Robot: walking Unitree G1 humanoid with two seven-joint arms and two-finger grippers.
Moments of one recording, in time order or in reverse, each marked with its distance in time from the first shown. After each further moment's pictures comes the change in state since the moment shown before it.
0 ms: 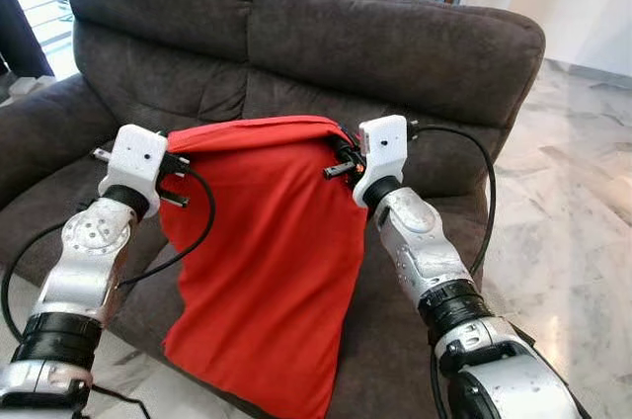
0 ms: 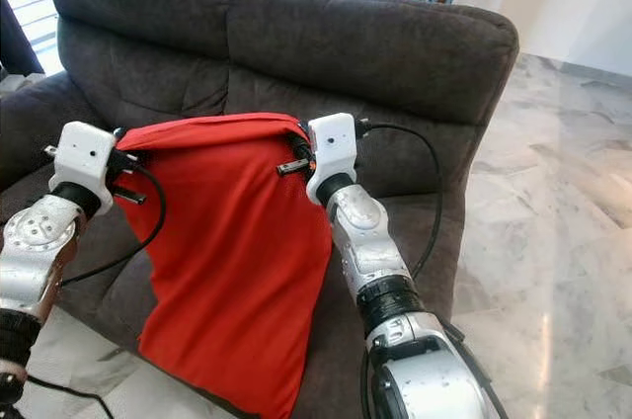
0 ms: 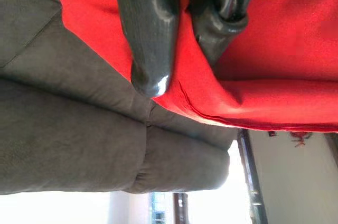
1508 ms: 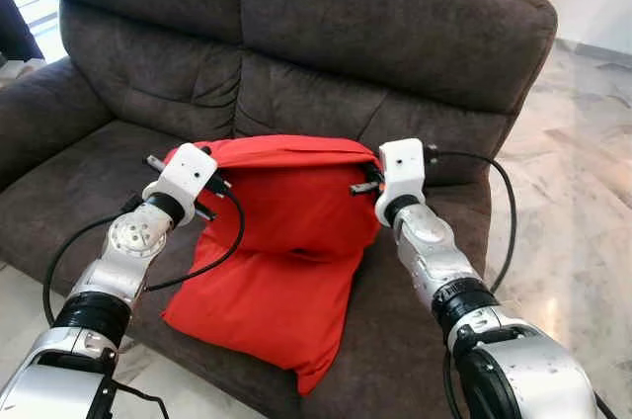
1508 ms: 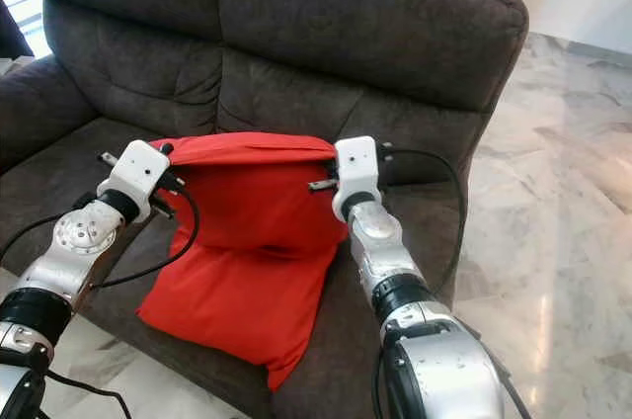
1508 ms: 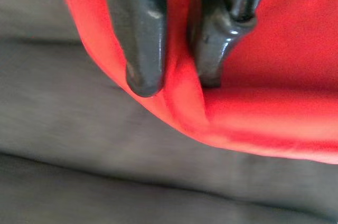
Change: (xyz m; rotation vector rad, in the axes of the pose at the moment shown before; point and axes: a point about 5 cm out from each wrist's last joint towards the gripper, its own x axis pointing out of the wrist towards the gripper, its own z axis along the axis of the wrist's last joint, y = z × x) left arm 0.004 -0.017 -0.035 0.118 0.081 -0.066; right arm -0.030 -0.060 -0.046 -0.030 0.212 -0.349
